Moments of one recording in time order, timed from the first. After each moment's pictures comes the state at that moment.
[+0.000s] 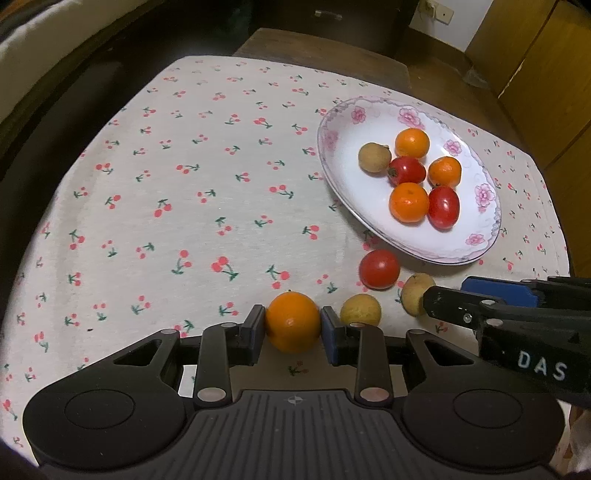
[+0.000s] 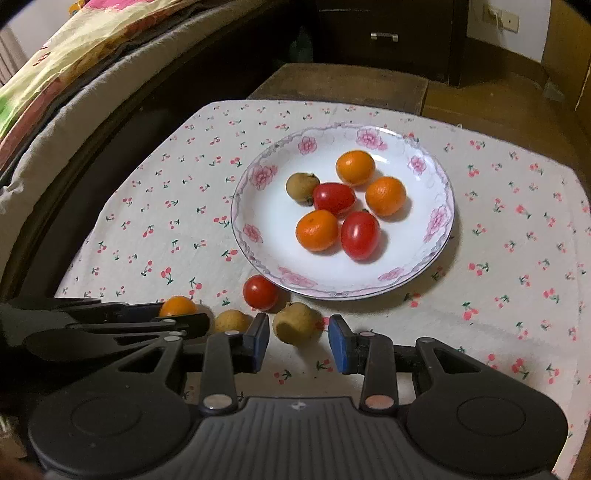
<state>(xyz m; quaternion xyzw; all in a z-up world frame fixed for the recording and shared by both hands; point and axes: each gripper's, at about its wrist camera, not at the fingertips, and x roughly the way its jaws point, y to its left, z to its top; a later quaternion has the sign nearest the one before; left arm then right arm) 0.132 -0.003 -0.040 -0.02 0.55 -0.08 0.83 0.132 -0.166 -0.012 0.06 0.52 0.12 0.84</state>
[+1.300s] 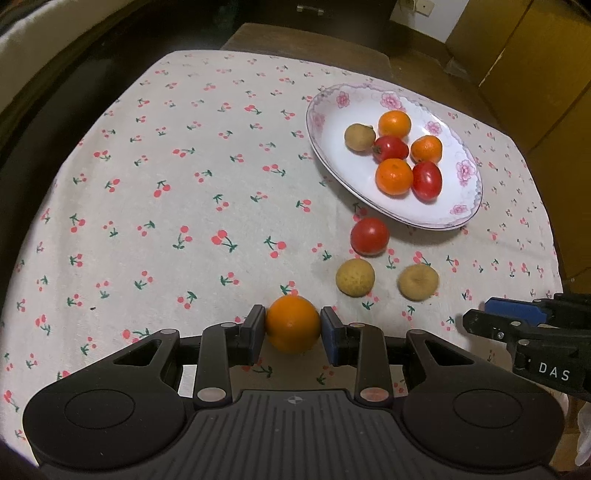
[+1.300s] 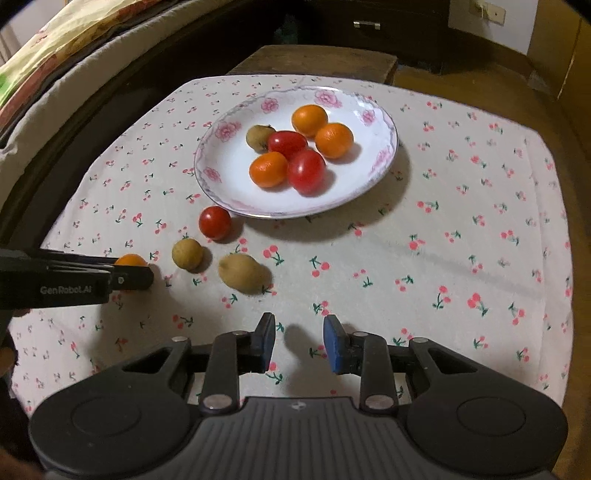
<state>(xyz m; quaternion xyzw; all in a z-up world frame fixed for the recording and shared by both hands) 0.115 0.004 -0.039 -0.02 0.56 -0.11 0.82 0.087 -0.202 -0.025 0.05 0.54 0.10 0.84</state>
